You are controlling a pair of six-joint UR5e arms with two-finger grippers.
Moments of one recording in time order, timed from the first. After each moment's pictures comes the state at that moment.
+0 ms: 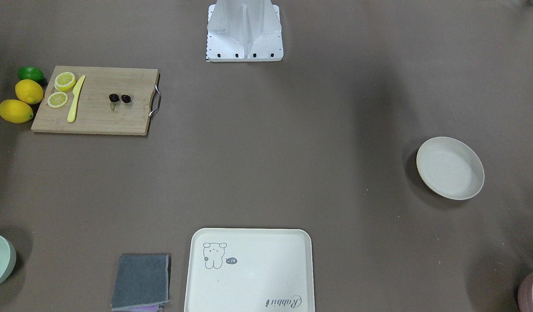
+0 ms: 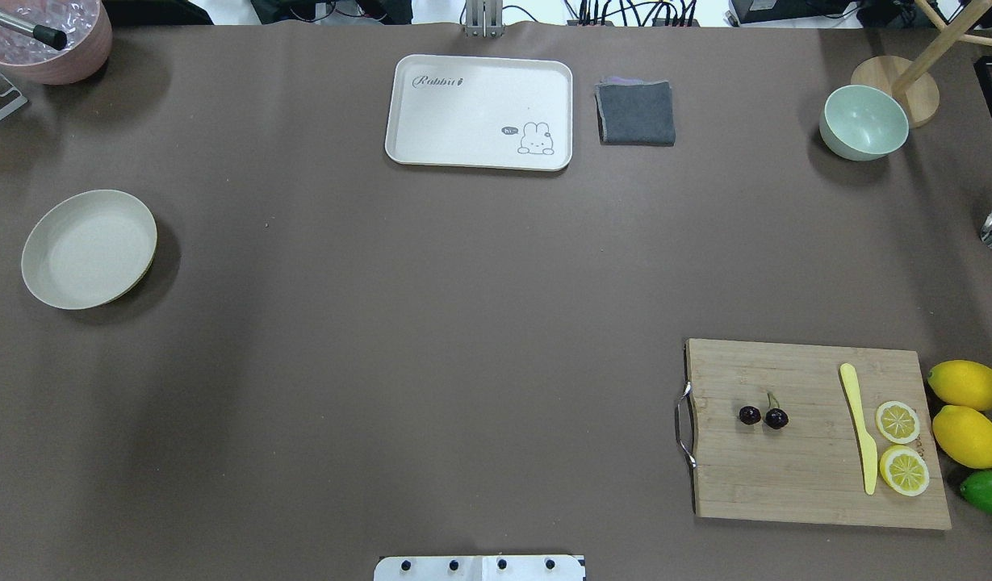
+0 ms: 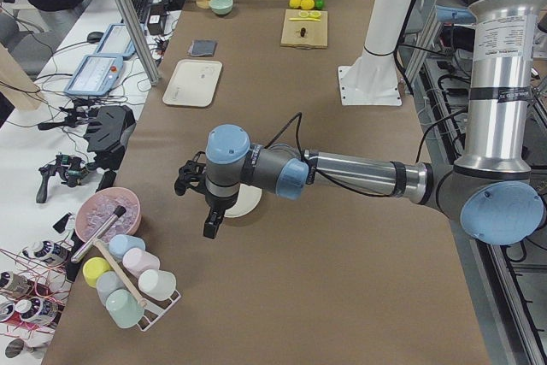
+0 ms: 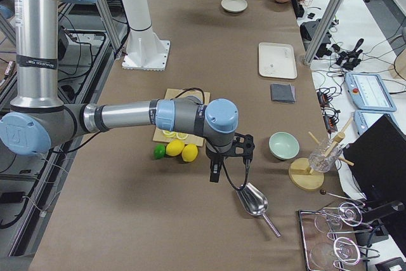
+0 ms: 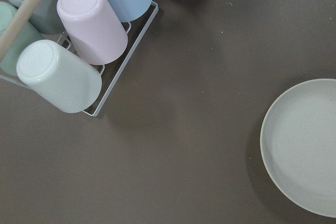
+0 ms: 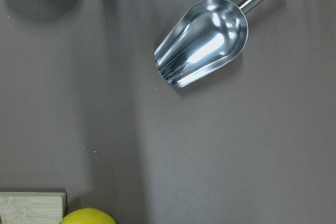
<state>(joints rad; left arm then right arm) -1.55 -1.55 -1.71 -1.76 -2.28 -0.01 1.66 -1.65 1.80 -1.80 2.36 -0.04</state>
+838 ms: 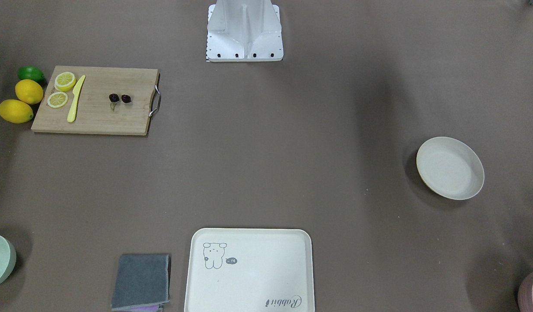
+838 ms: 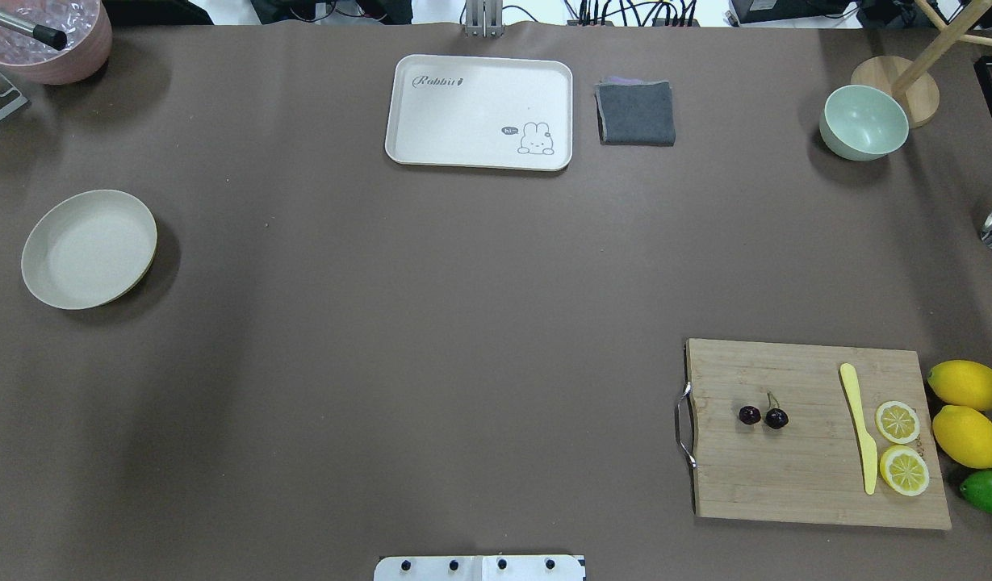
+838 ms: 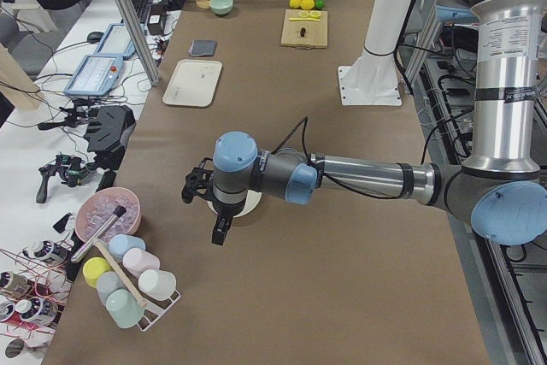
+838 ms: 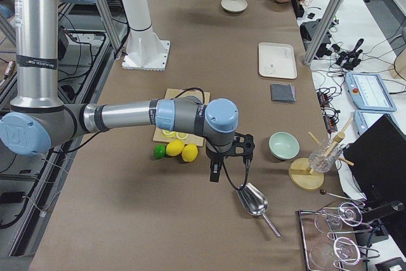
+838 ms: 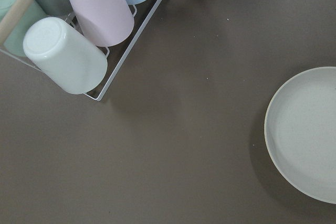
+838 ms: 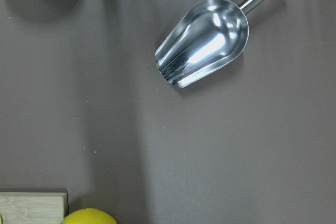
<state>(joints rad) -1.56 -1.52 -1.71 -1.76 -2.29 -0.01 1.66 -1.65 1.81 -1.80 2.36 -0.04</state>
